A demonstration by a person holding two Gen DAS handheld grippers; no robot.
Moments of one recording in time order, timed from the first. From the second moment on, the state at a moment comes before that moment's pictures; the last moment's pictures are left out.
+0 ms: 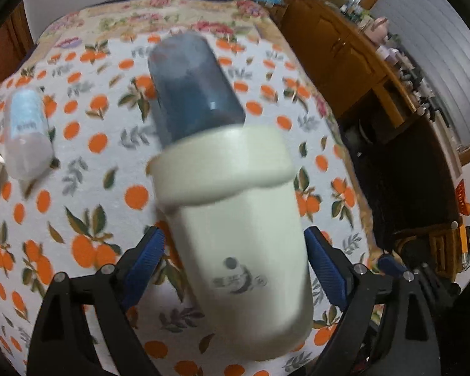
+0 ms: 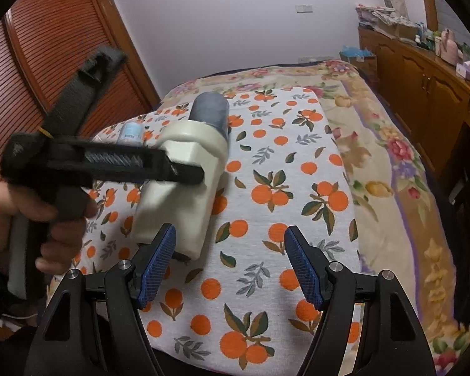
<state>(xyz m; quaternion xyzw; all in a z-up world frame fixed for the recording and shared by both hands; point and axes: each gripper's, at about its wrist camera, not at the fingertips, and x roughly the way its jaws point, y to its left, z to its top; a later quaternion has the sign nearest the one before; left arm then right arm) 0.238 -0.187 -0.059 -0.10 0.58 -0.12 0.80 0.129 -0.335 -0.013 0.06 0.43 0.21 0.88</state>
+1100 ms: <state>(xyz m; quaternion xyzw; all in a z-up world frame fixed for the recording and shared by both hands) 0.165 -0.105 -0.021 0.02 0.41 -0.11 0.91 0.122 -0.300 -0.027 0.05 0.43 0.23 0.87</state>
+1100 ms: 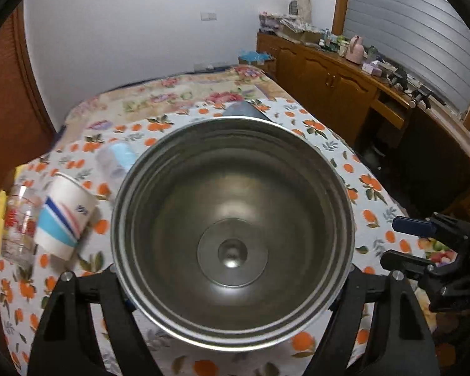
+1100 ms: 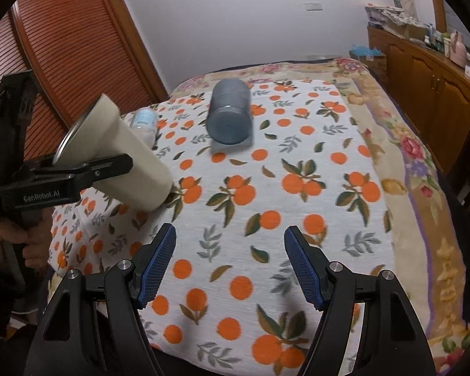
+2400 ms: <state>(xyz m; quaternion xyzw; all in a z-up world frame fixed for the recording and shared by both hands) 0.066 -0.046 -0.012 0.01 0.32 -0.07 0.94 0.075 -0.230 0.008 0.04 0.32 0.23 0.92</state>
